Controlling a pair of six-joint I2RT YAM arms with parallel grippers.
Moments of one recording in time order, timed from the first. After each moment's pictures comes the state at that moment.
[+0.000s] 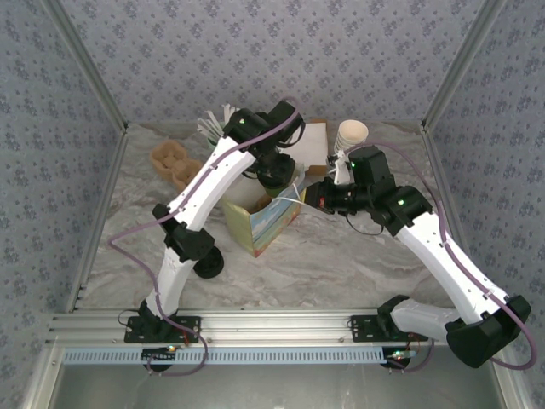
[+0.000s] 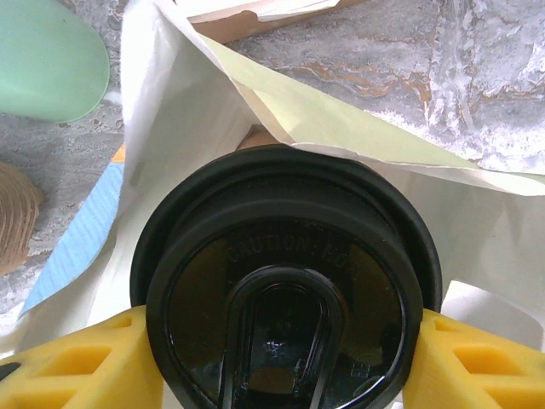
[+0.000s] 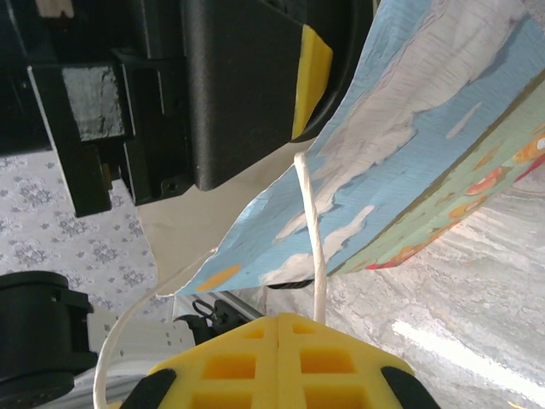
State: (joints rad) left arm -0.81 2.21 2.69 -1.69 -0.16 -0.41; right arm 0.52 1.14 1.21 -0.73 -0.51 0.76
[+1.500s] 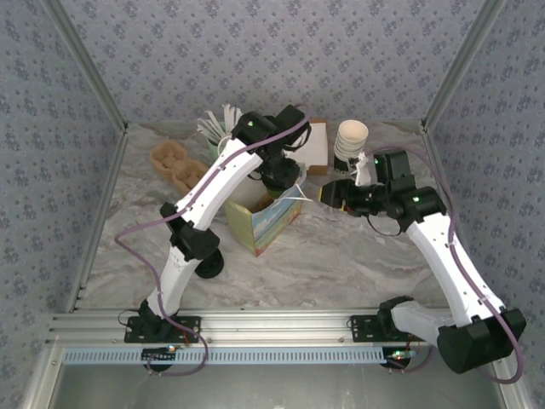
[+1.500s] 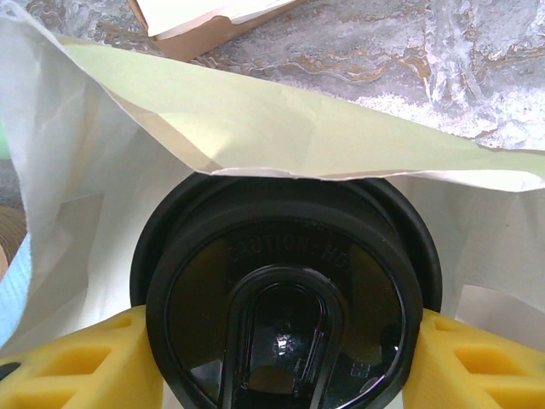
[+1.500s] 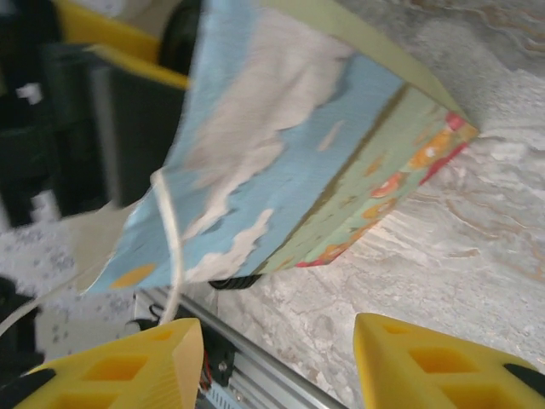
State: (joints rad) left arm -0.83 2.26 2.72 -1.69 -0.17 -0.27; right arm 0.29 1.12 1.15 -0.81 -0.60 0.57
